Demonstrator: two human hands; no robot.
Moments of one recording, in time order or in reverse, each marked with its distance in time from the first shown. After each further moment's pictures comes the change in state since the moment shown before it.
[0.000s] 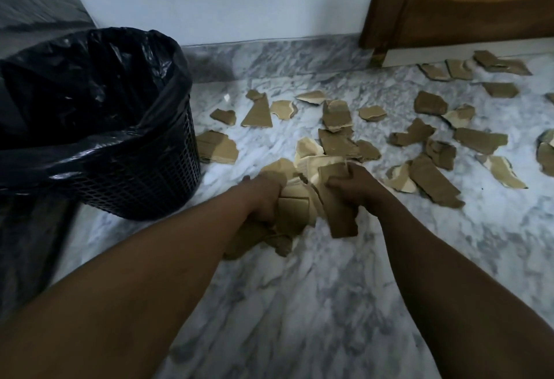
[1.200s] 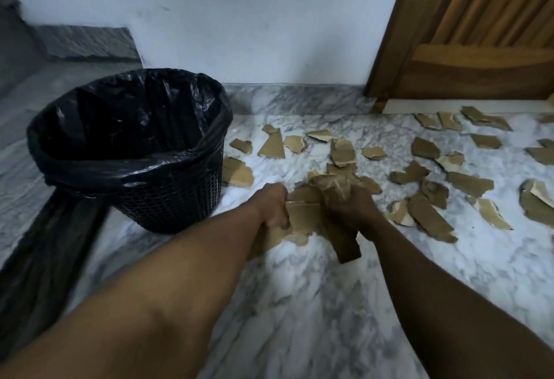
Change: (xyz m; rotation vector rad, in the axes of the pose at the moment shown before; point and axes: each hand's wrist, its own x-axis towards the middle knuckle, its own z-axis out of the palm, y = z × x) left_hand -0.040 -0.002 -0.035 -0.268 0.186 -0.152; right_hand -0.061 -0.058 0.010 -0.166 0.124 -0.201
